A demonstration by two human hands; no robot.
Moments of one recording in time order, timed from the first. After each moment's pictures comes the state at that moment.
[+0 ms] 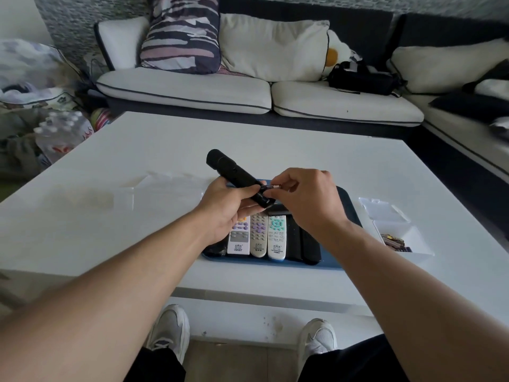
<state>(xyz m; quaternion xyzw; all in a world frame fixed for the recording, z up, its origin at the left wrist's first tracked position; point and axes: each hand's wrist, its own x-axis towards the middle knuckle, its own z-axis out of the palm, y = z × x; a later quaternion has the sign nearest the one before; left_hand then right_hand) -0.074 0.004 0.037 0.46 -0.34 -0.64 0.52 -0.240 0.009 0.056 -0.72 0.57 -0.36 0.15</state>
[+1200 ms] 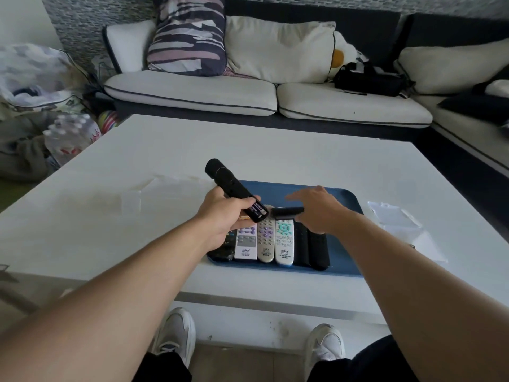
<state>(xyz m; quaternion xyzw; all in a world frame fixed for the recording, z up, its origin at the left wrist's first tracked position) -0.056 -0.006 0.017 0.54 -0.37 -0.58 0.48 -0.268 -0.050 0.011 -0.77 0.62 -0.01 0.14</state>
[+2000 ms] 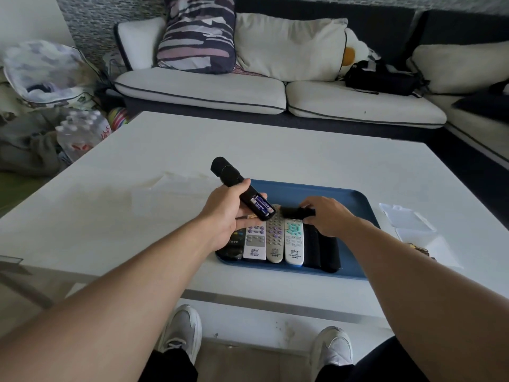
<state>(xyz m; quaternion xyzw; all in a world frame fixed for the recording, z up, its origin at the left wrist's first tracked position) -0.047 -0.006 0.021 0.50 -0.31 -0.64 0.50 -0.281 -0.074 -0.026 -0.75 0.64 -0.04 0.16</state>
